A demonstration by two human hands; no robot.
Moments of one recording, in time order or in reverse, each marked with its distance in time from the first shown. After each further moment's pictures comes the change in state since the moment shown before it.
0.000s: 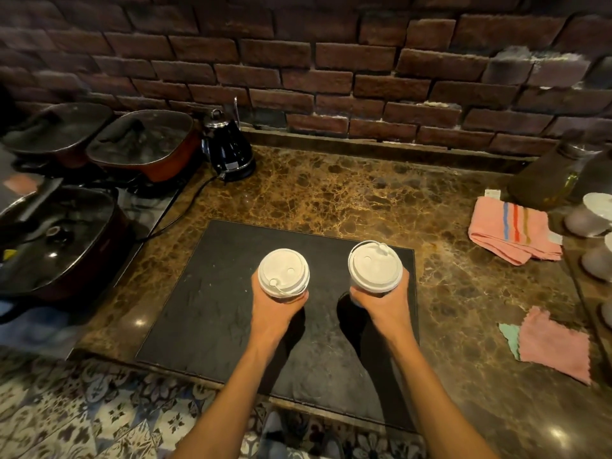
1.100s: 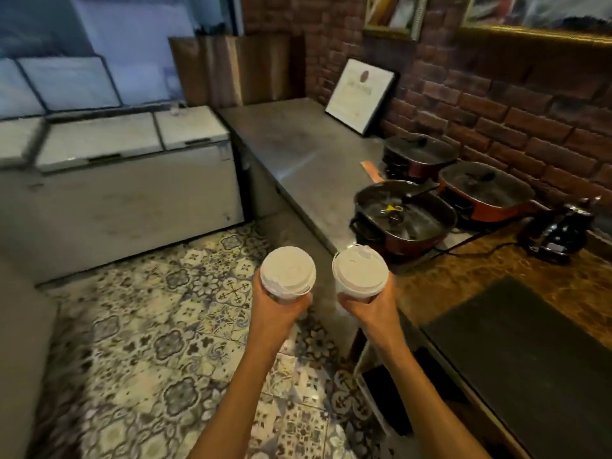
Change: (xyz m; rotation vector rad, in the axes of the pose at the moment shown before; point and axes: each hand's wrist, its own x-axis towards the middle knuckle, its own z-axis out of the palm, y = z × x) left_hand -0.234 -0.050 -0.526 -0.237 0.833 0.120; right_hand -0.377 -0.141 0.413 0.069 -0.951 -0.361
